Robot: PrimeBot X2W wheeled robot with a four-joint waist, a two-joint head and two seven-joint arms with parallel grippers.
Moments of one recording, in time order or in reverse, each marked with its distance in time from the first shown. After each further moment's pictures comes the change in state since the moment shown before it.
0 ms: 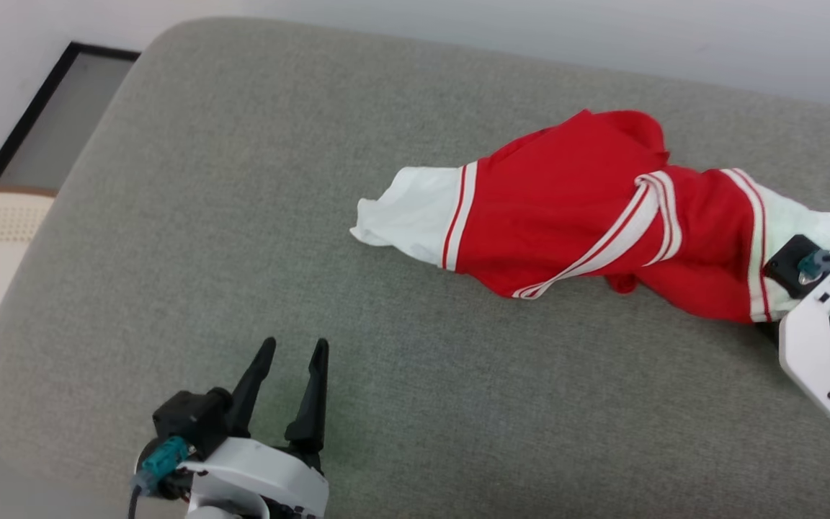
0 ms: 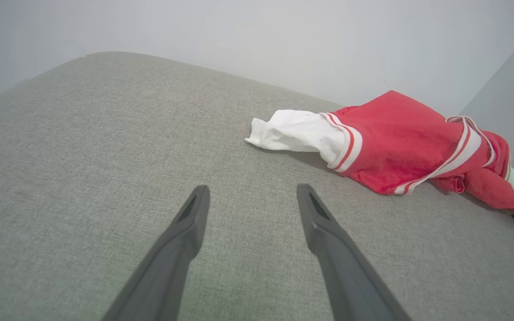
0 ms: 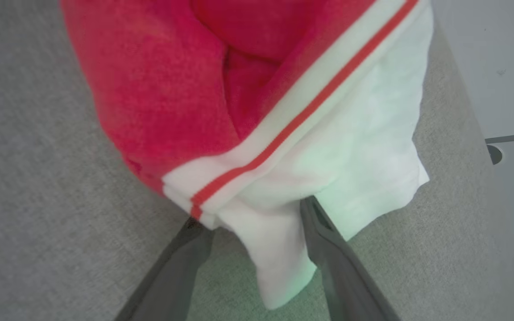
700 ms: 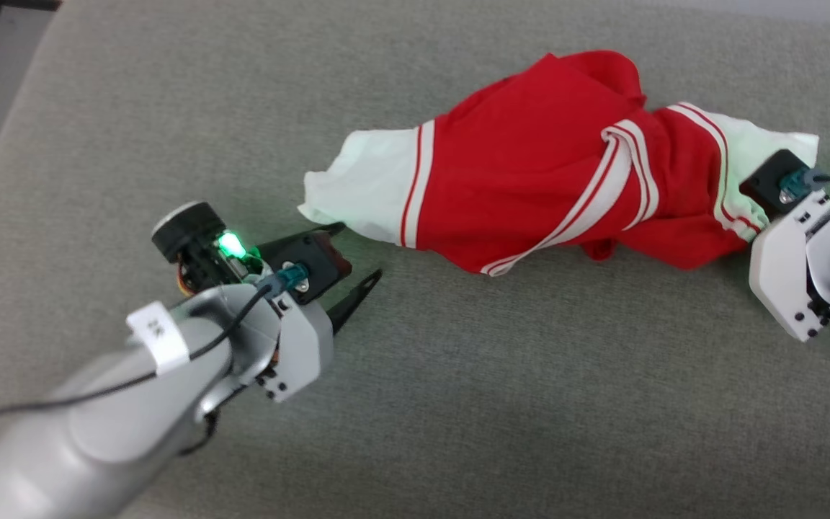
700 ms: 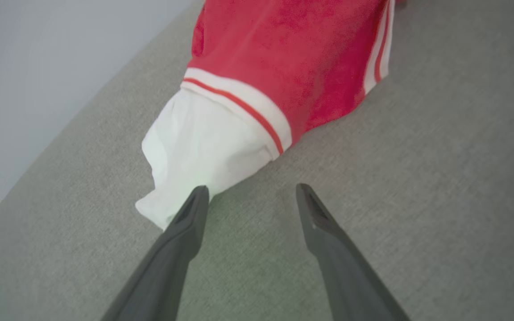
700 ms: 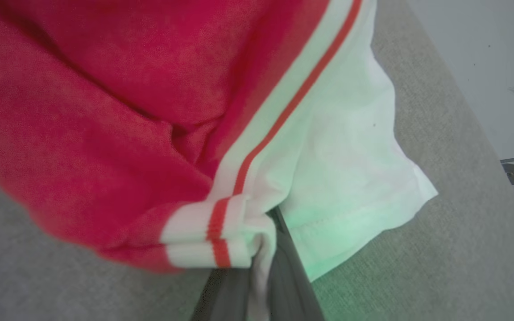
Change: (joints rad) left arm -0.661 0.278 -0.501 0.125 0.192 -0.262 0.344; right arm -0.225 0.084 0.140 0.119 0.090 0.000 -0.120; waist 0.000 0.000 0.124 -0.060
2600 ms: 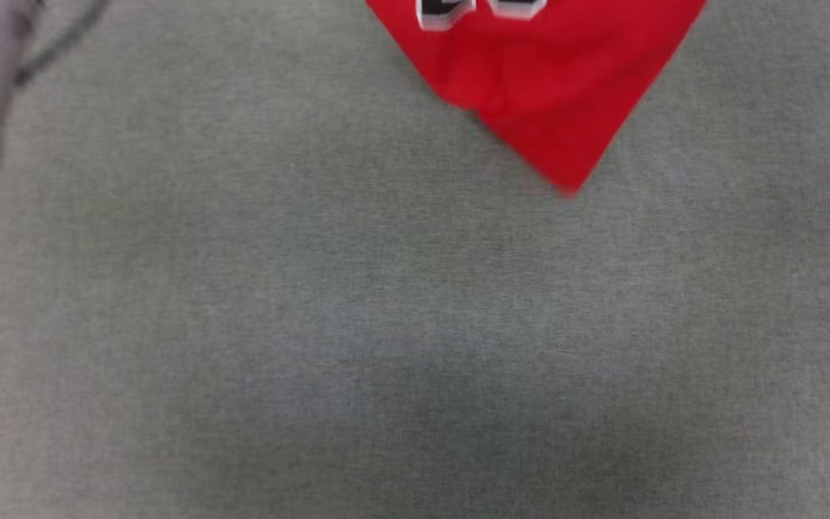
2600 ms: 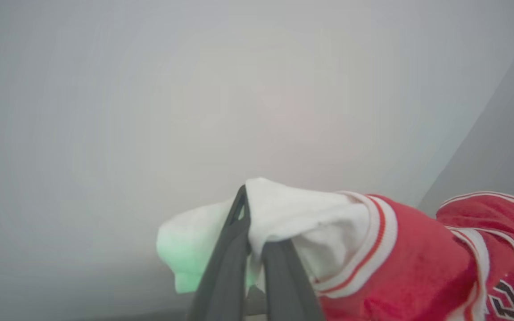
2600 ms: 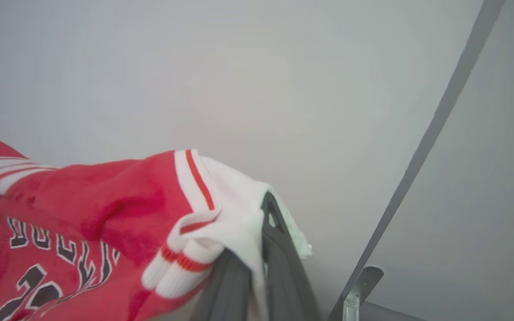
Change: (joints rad) left arm -0.833 -0.198 0.067 0.771 -0.711 0.008 -0.156; right arm -0.514 0.300 -0.490 0.330 0.114 0.000 -0.214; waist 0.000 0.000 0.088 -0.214
